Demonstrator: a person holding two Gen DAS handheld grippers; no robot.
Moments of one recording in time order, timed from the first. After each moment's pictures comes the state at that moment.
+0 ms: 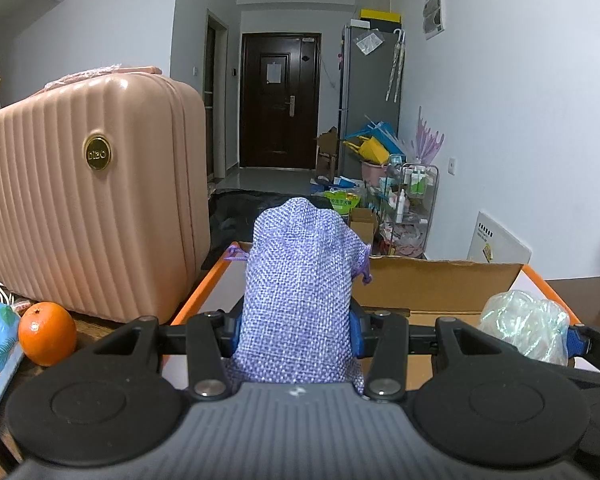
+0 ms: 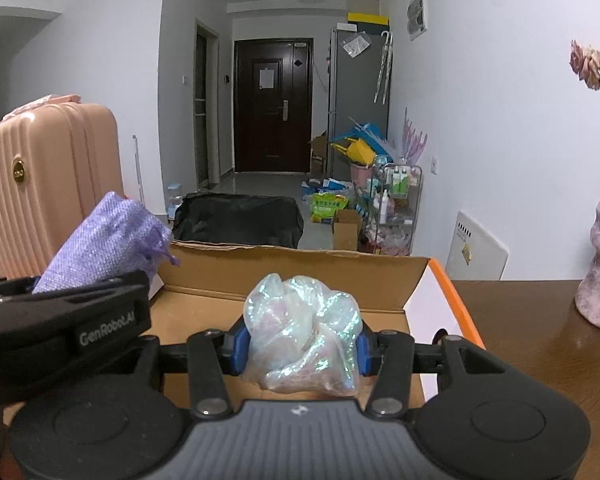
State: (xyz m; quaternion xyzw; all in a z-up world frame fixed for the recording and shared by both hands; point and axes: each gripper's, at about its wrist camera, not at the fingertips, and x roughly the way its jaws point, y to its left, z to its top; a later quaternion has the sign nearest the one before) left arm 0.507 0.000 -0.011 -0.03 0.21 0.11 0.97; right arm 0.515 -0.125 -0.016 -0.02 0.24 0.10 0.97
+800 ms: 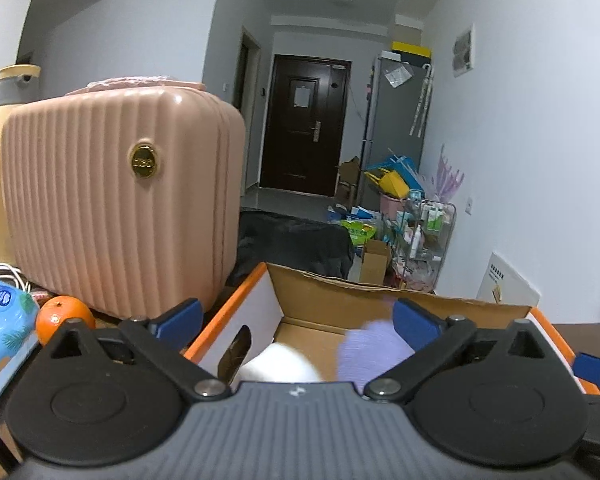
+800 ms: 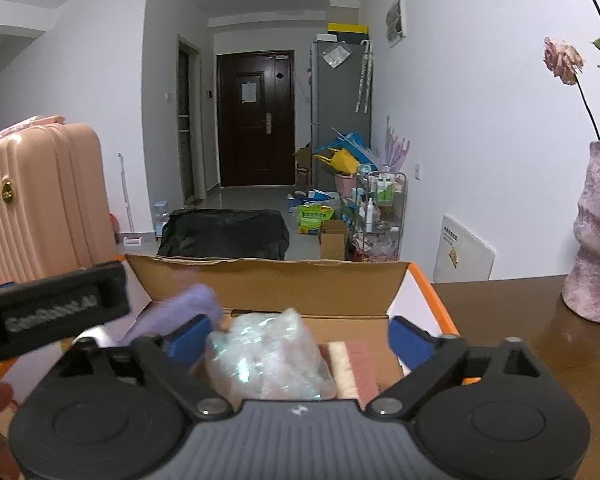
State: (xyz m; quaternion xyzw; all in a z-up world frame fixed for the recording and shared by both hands) left arm 0.492 0.012 -0.003 -0.08 0.16 0.14 0.97; right arm 0.516 -0.139 -0.015 0.00 0.22 0.08 0.97
